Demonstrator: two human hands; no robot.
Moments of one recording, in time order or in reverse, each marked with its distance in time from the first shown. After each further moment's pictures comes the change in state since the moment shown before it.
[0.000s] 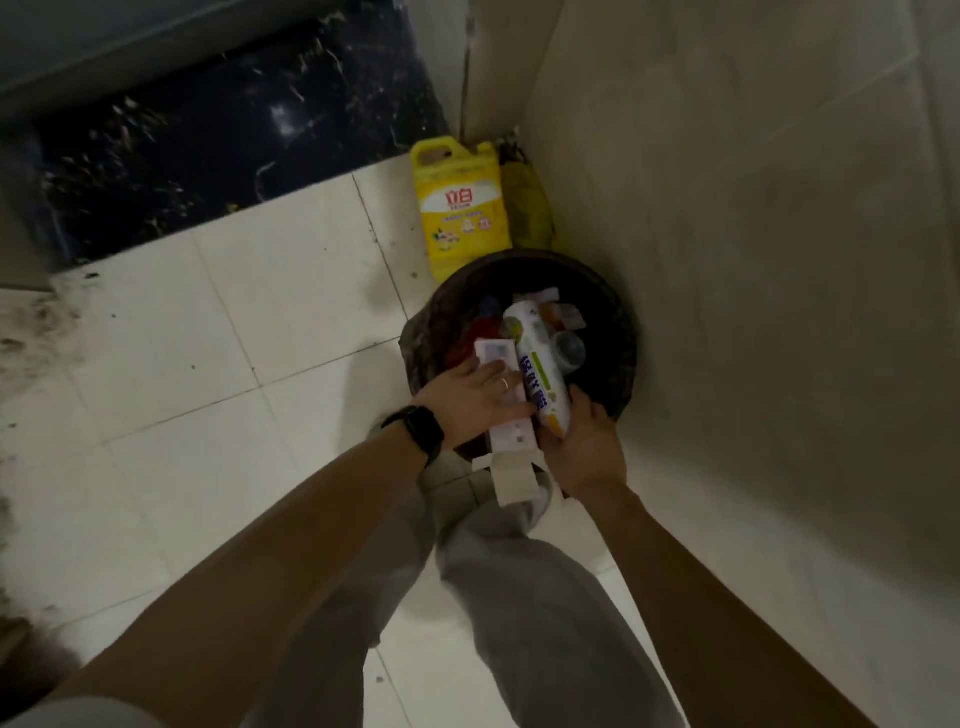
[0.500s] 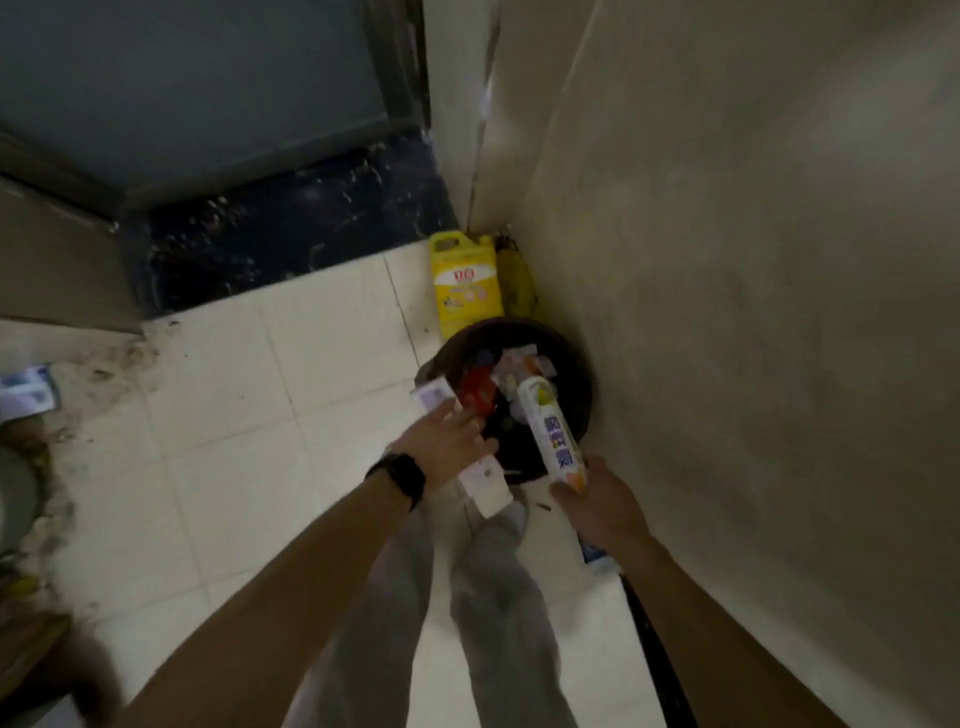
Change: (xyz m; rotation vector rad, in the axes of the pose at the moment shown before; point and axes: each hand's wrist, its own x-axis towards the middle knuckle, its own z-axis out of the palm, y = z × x) left_hand -0.094 0.035 -0.102 -0.017 -0.069 -0.148; right_hand -0.103 -0.007 -0.112 0.132 -0.185 0.110
